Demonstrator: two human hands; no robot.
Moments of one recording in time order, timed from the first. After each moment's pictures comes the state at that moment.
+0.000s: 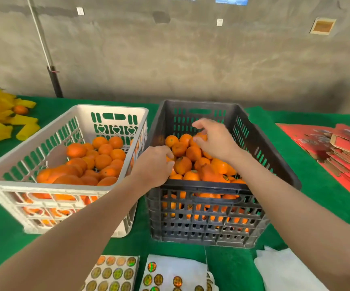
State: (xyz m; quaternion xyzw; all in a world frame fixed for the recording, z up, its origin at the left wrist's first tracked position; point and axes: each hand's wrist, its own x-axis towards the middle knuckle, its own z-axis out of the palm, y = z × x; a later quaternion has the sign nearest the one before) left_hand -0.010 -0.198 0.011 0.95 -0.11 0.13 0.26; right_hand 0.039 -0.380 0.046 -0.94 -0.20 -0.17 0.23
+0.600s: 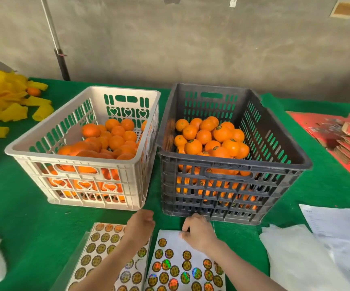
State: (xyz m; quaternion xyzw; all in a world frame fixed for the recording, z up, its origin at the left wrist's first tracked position) left_hand -0.127 -0.149 -0.161 0.87 0.14 -0.10 0.46; right_hand -0.105 -0.331 -0.179 -0.97 -0.09 0.18 0.15
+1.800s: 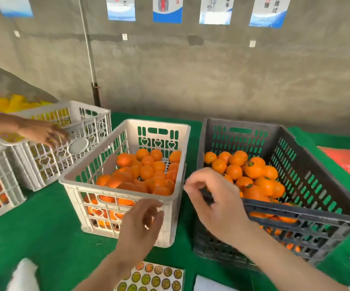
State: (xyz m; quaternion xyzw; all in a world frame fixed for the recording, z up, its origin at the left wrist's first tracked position) left_hand -0.131 -0.072 -0.043 0.84 -0.06 0.29 0.45; right_hand -0.094 -0.248 0.028 -0.76 -0.40 -0.31 0.41
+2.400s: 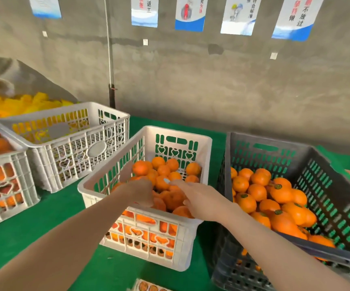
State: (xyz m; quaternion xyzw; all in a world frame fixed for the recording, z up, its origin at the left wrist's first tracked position) left_hand 0.019 0.030 -0.017 0.98 0.02 -0.17 0.04; right_hand 0.021 -0.174 0.002 -0.90 -0.43 0.01 0.05
